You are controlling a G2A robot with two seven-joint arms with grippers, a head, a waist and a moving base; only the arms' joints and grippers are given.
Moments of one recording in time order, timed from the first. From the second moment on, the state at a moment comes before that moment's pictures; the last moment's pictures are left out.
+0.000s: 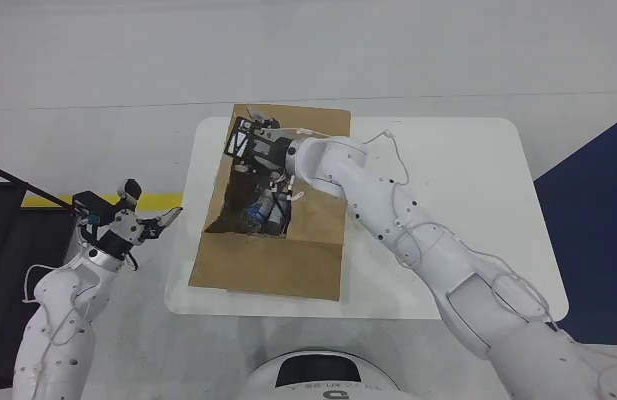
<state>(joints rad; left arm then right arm) 1.67 -1.09 -1.80 -1.48 1.28 -0.69 0.36 -0.65 -1.51 0.65 -1.14 -1.38 -0.41 0.19</state>
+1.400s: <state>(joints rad) 1.65 -1.08 -1.62 -1.90 1.52 -0.65 0.22 -1.46 -1.37 1.29 -1.80 -1.60 -0.28 -0.06</state>
